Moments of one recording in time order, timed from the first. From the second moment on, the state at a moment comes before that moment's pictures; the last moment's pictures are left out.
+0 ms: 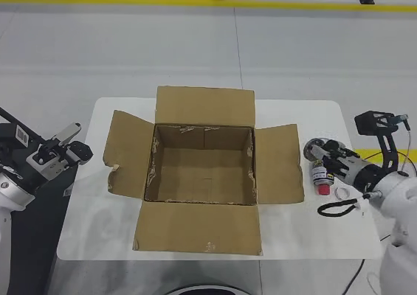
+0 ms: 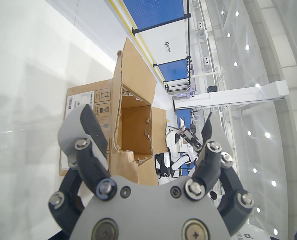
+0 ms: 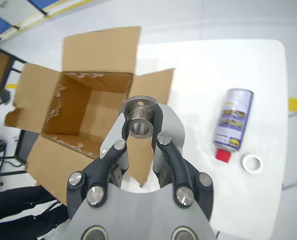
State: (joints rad) left arm 1.52 -1.05 -2.03 -1.97 -0.32 0.18 -0.82; right arm -1.17 -1.29 1.75 -2.29 -0.91 0.17 1.44
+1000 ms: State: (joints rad) left arm 1.52 -1.05 -2.03 -1.97 -0.32 0.18 -0.82; right arm -1.29 -1.24 1.68 -1.88 -1.16 0.28 1.54
